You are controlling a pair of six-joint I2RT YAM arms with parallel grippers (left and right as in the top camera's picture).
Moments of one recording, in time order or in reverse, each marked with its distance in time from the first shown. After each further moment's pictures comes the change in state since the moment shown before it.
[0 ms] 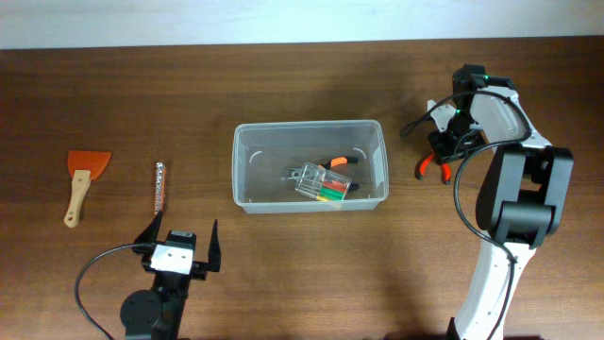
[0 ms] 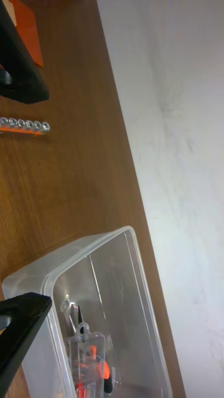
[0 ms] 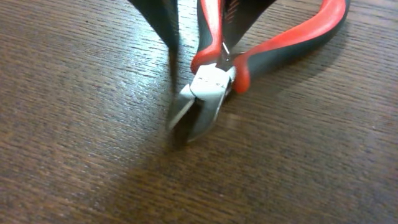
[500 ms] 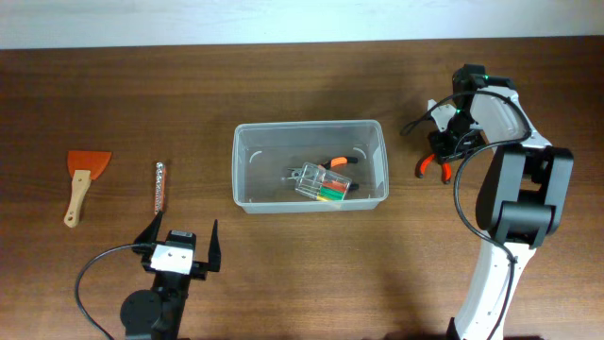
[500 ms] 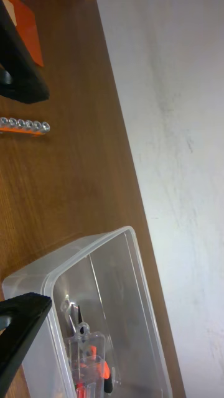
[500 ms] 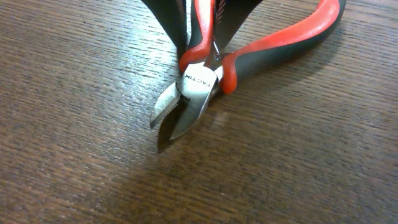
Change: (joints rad) left arm 0.000 0.000 0.000 0.000 0.000 0.000; right arm 0.000 0.000 0.000 0.000 -0.003 0.015
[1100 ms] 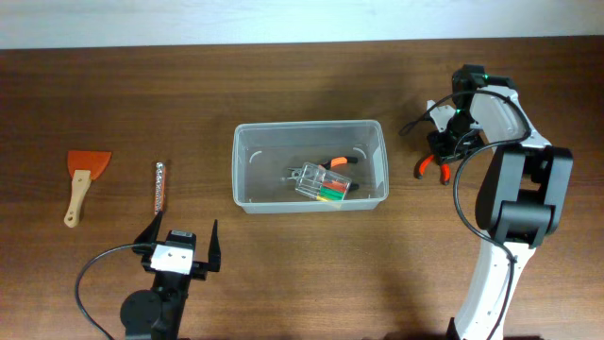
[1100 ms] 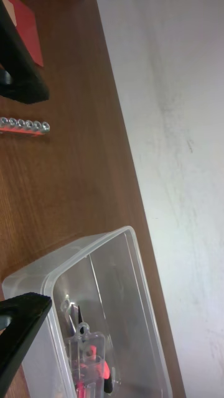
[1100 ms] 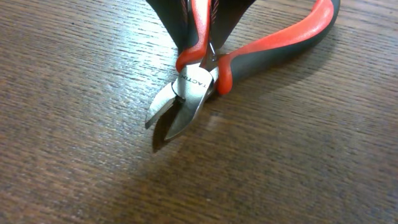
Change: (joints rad) left arm 0.000 0.000 0.000 0.000 0.000 0.000; right arm 0.001 0.000 0.008 -0.024 -0.018 0.004
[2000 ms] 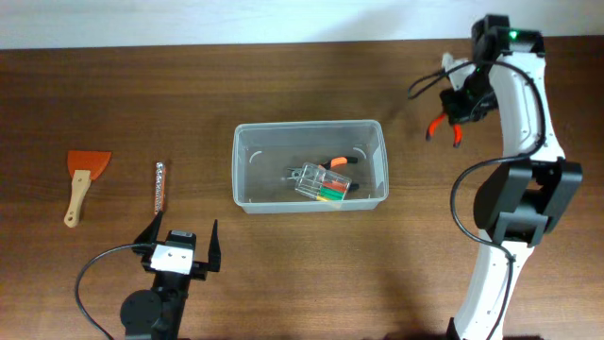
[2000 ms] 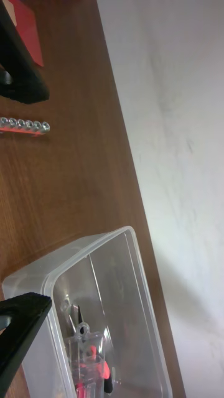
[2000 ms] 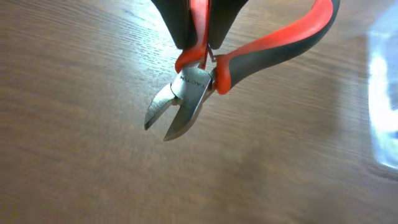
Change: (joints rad) left arm 0.000 0.000 0.000 0.000 0.000 0.000; right arm 0.013 0.008 0.489 -0.319 -0.039 0.026
